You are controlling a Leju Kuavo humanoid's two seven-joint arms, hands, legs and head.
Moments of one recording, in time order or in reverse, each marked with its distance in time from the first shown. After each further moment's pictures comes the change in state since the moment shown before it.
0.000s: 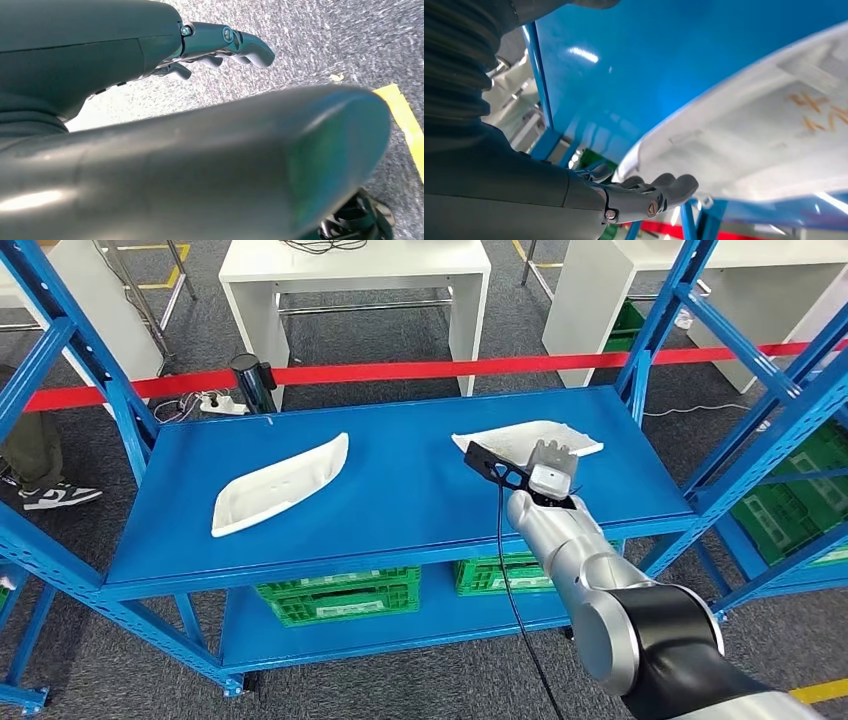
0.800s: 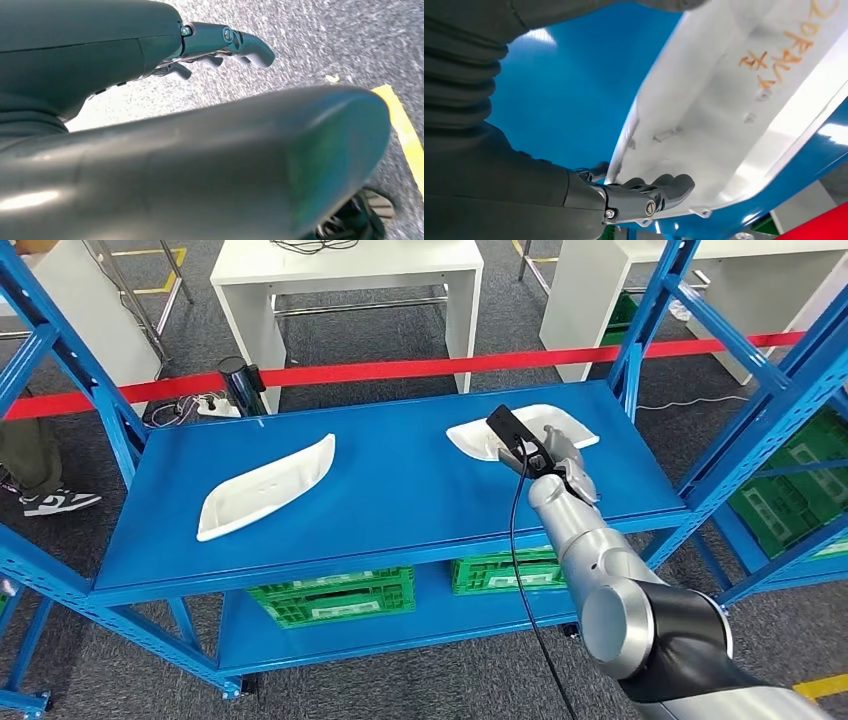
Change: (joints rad) left arm 0.000 0.006 0.000 0.000 0.003 0.000 -0.014; right arm -0.021 -0.009 -0.242 -0.002 -0.258 -0.111 -0.287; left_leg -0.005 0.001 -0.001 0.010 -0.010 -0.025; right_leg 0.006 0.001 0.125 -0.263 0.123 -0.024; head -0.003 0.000
